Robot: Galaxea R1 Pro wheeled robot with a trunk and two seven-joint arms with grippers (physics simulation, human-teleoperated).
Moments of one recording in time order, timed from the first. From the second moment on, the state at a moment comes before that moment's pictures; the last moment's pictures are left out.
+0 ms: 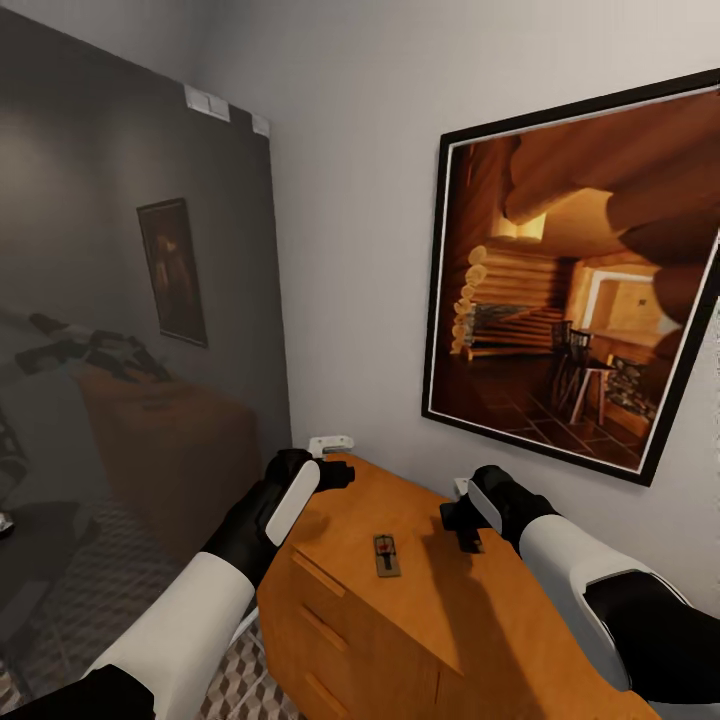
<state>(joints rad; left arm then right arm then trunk) -0.81 -0.17 -0.33 -0.95 0.55 0.81 0.44 -1.01 -0.01 0.27 -0.29 -0.23 0.79 0.05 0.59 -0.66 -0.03</state>
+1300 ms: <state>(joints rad) -0.81 -0.17 -0.33 -0.87 0.55 0.79 0.72 -1.01 -0.01 0.27 -0.29 -0.23 0.79 0.05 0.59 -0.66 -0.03</state>
